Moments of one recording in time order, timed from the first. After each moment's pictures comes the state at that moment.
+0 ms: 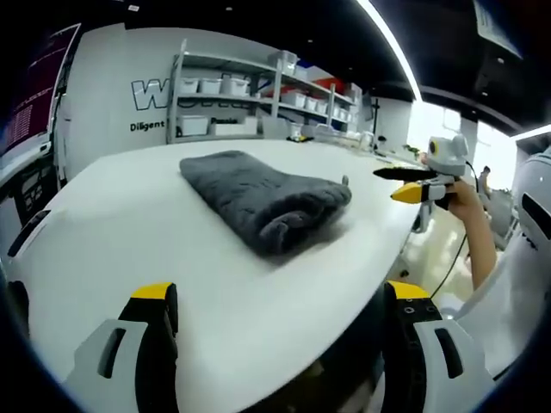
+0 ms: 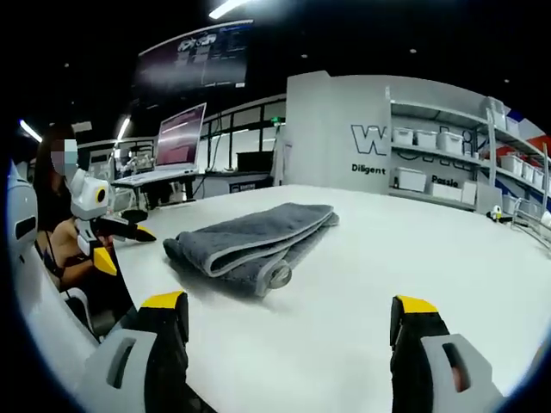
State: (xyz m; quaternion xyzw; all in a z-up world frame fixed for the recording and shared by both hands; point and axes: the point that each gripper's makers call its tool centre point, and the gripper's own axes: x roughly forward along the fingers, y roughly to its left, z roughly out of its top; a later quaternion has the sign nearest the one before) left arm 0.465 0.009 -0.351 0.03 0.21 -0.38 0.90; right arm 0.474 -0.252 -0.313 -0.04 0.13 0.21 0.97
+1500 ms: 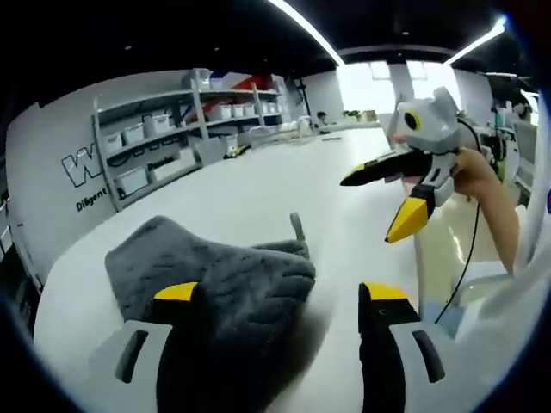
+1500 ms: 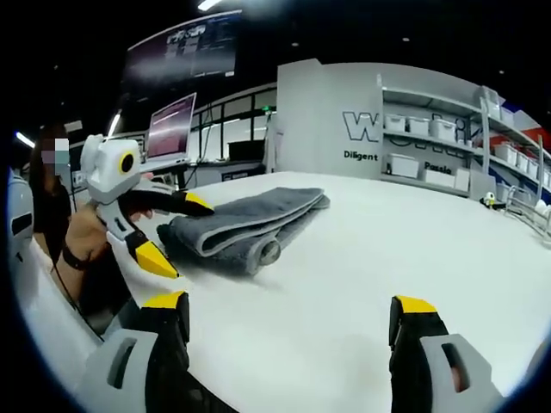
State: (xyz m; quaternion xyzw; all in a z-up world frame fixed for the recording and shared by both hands) left arm 0.505 -0.136 -0.324 0.20 0.12 -0.50 0.84; right arm 0.466 -0.265 -0.328 -0.03 0.16 0.19 0.97
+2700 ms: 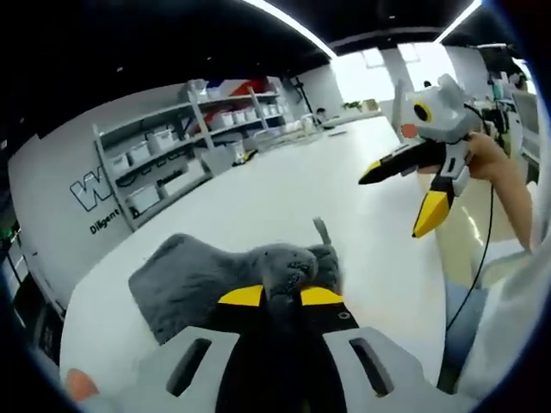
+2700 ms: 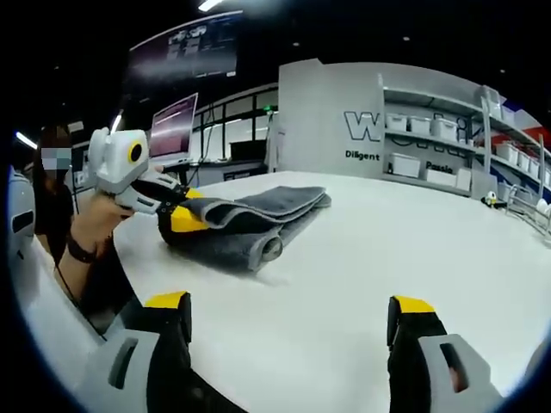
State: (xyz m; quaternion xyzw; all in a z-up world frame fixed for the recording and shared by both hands) left arm 0.525 -0.123 -0.304 0.25 0.08 -0.47 0.84; right arm 0.462 -0.266 -0.330 -0.03 0.16 0.20 0.97
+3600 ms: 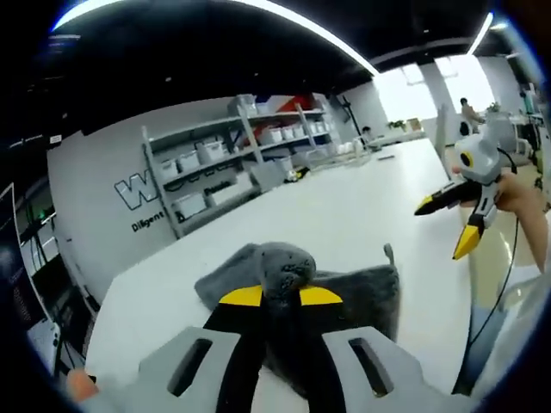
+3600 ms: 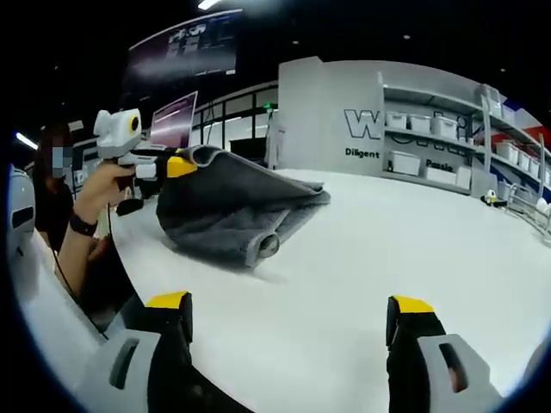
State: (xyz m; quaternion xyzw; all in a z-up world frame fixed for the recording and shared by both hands) left arm 0.565 -0.056 -0.239 0.20 0.03 -0.38 0.90; right arm 0.460 -0.270 -0.332 -0.03 0.17 0.20 0.97
